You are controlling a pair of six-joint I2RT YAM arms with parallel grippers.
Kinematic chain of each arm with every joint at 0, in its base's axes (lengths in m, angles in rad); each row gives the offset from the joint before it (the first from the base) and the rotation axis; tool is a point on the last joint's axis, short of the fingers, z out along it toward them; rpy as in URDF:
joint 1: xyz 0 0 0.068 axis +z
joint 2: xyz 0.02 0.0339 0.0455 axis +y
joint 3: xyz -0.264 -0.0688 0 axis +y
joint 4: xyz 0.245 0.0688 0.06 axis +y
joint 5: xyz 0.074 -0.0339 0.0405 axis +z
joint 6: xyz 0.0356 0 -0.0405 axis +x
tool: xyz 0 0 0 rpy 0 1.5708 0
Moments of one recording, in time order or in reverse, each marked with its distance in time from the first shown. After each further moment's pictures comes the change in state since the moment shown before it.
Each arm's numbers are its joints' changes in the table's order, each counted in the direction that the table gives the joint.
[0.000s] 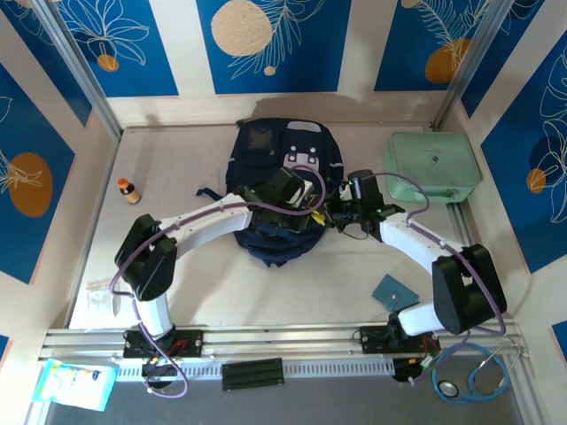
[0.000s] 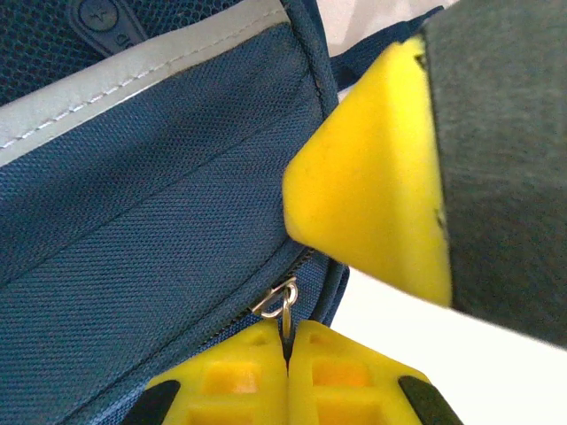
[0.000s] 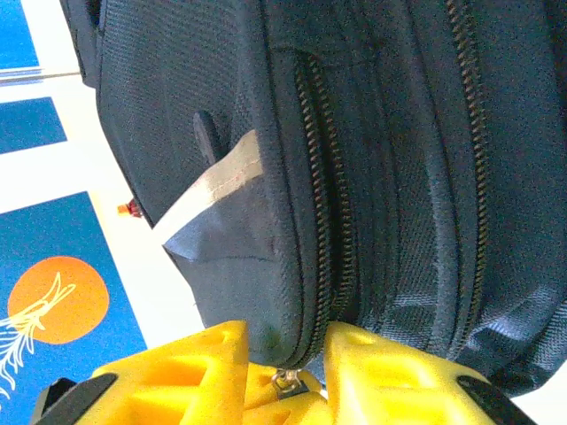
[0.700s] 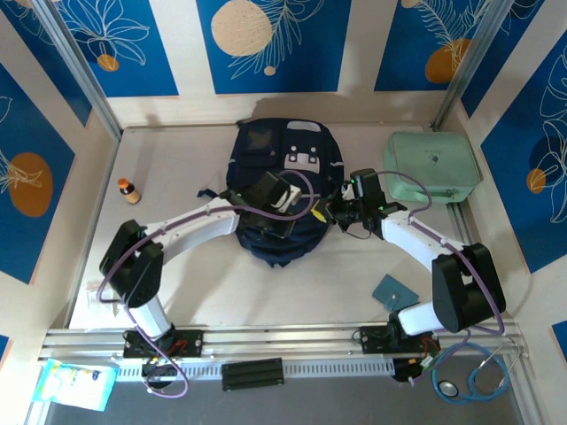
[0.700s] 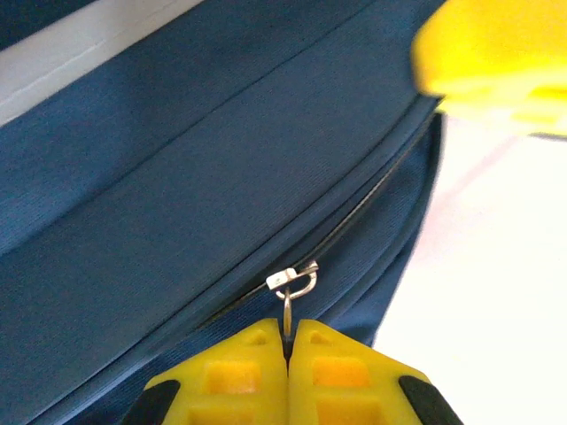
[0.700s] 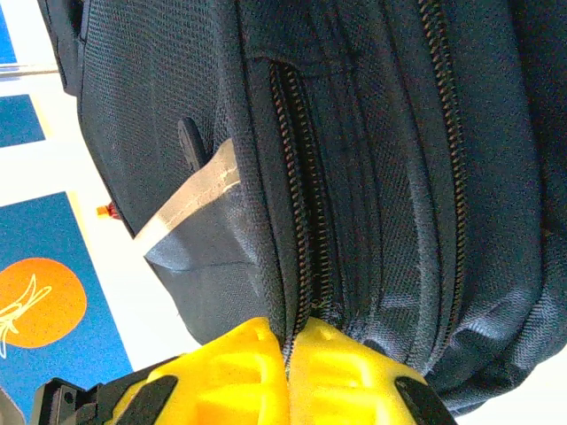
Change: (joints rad) left arm 0.068 -0.118 0.148 0.027 0.013 0.116; right arm -0.034 0.005 -0.020 0.066 -0.006 -0.080
